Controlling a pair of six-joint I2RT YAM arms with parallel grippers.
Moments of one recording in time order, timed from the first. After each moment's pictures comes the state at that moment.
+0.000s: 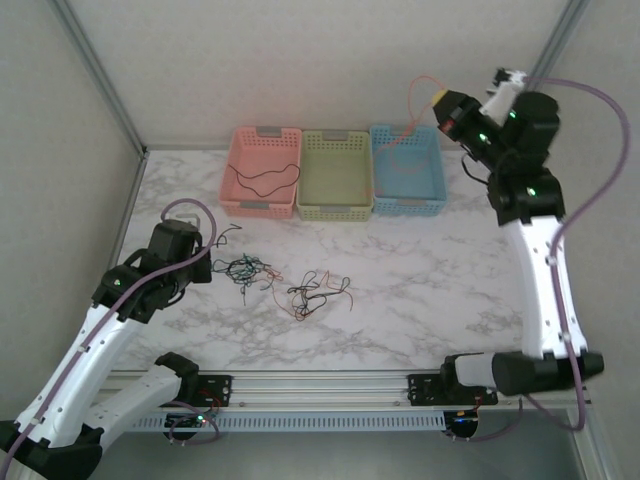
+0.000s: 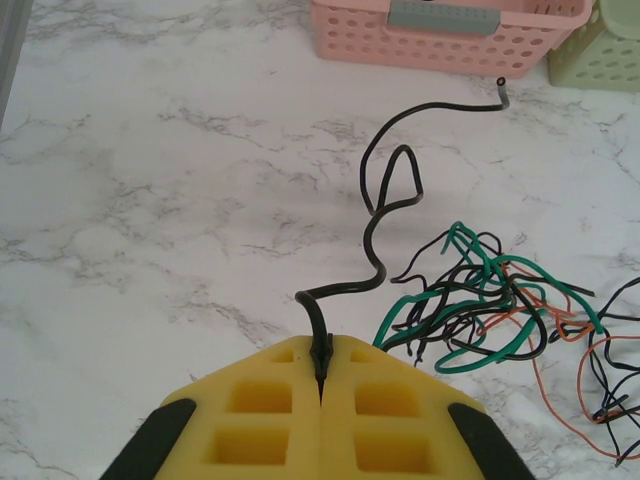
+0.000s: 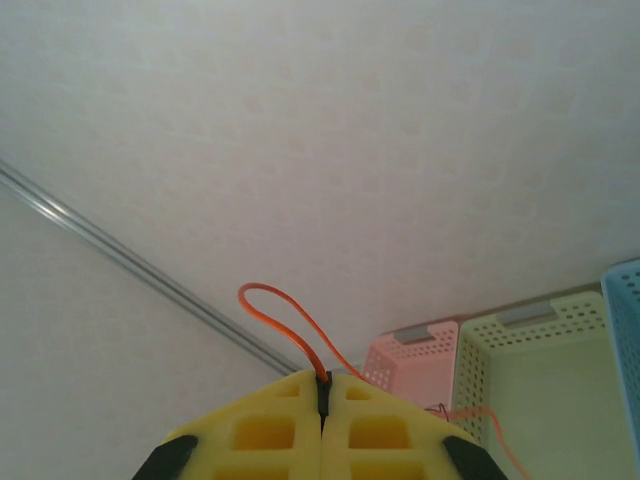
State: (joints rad) left arm -0.45 0.84 1.03 -1.05 -0.32 -0.37; right arm 0.15 1.37 1.74 -0.44 -0.38 0.75
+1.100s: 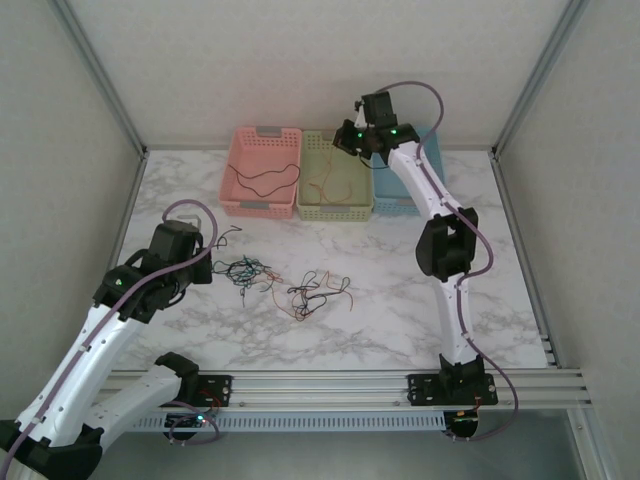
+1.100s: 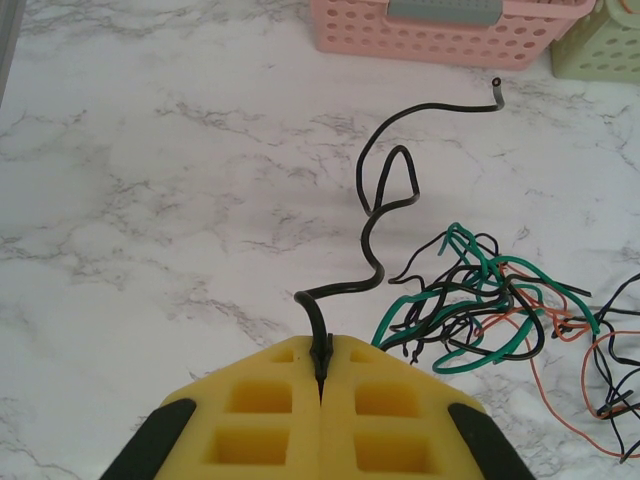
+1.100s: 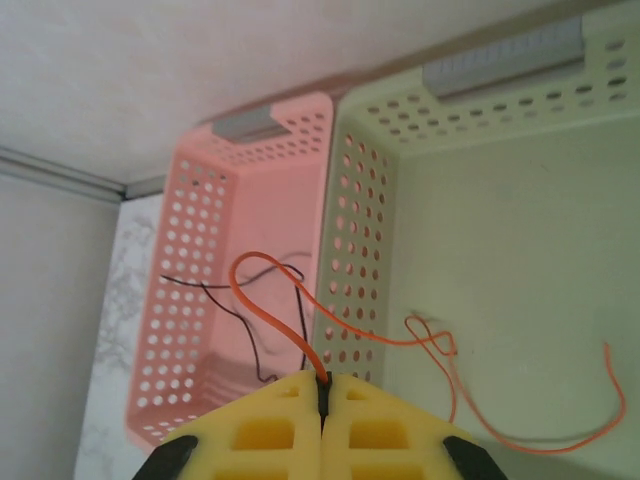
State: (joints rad) left arm -0.45 0.84 1.02 -1.05 -0.31 -0.37; right arm 0.38 2.34 2.37 -0.71 -0.31 0.60
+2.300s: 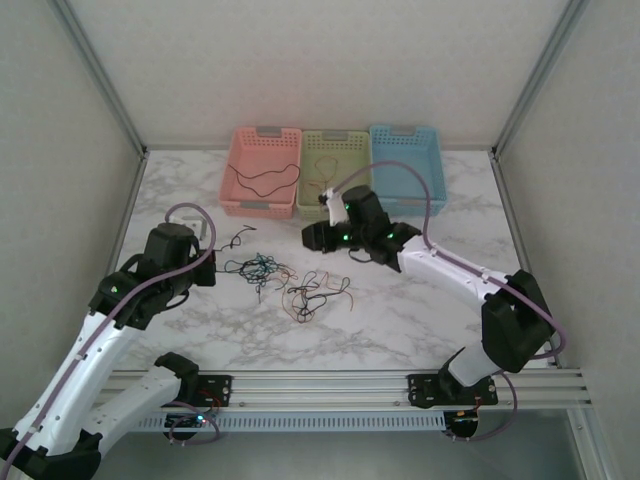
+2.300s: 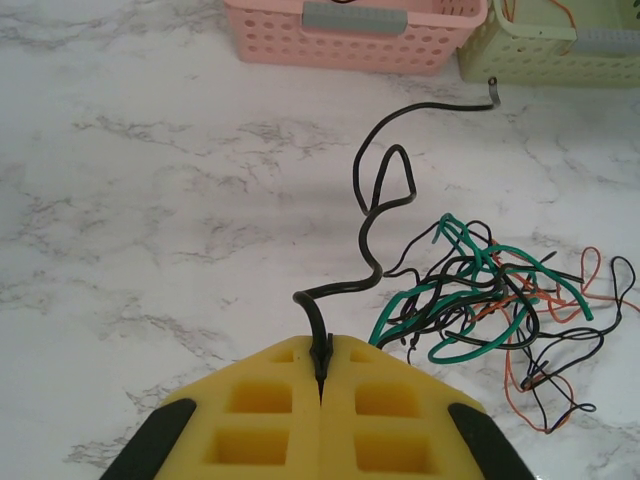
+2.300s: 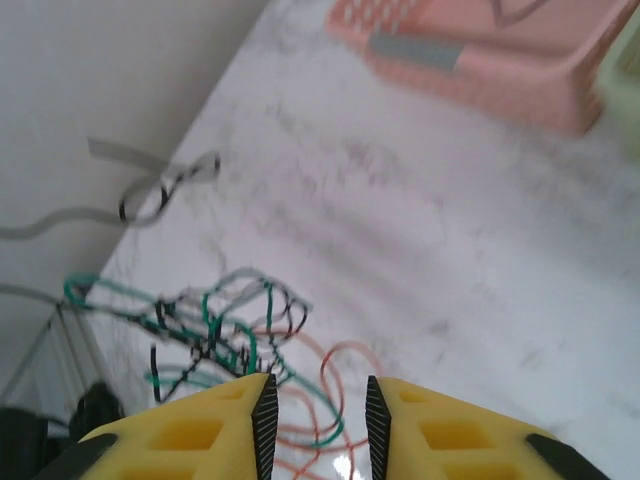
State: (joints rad) left arm -0.45 0.80 1.00 -0.99 -0.18 -0.35; right arm 0.76 1.52 1.08 -0.17 -0.40 0.45
